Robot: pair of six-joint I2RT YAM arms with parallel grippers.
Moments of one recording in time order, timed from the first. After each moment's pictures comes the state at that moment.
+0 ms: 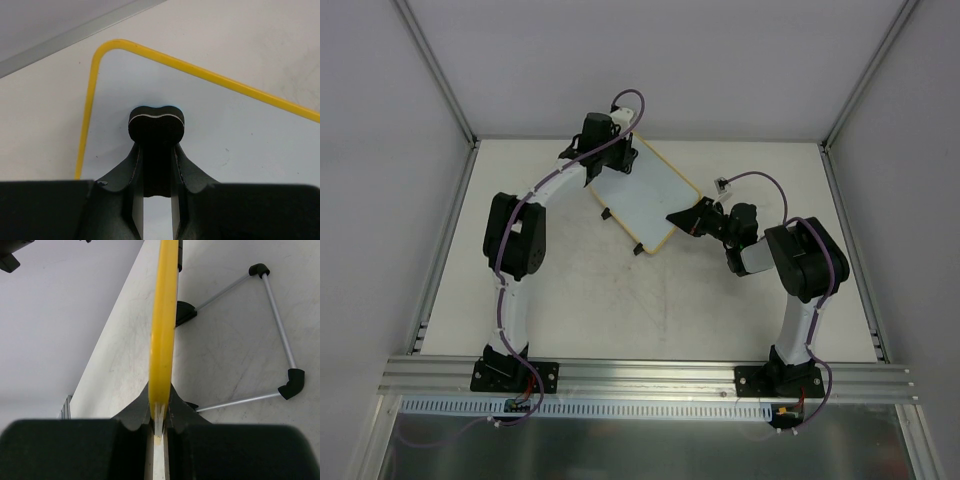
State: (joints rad) left arm -0.37 2.16 1.79 -0.13 0.18 0.00; right arm 0.33 1.94 0.70 1.16 -0.61 0.84
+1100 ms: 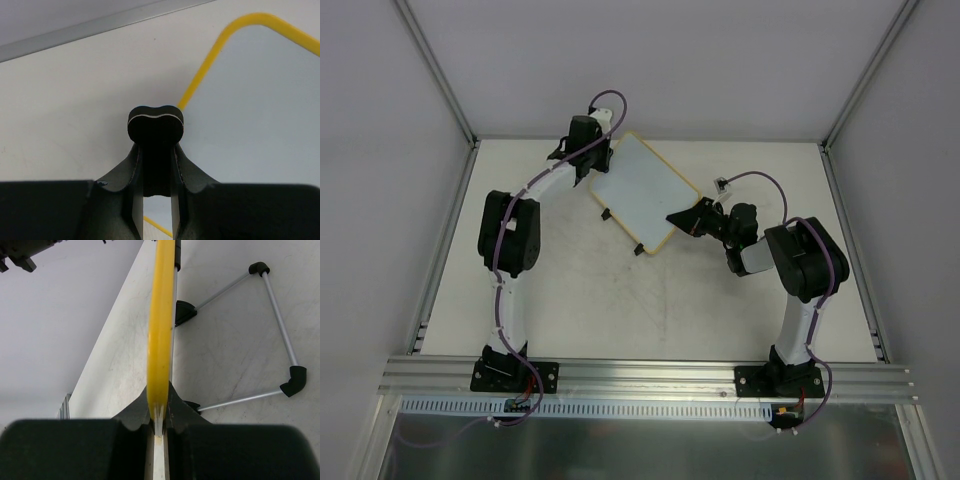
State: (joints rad) left arm -0.31 2.19 1.76 -0.12 0.02 -0.02; right arm 0.33 1.94 0.70 1.16 -0.61 0.83
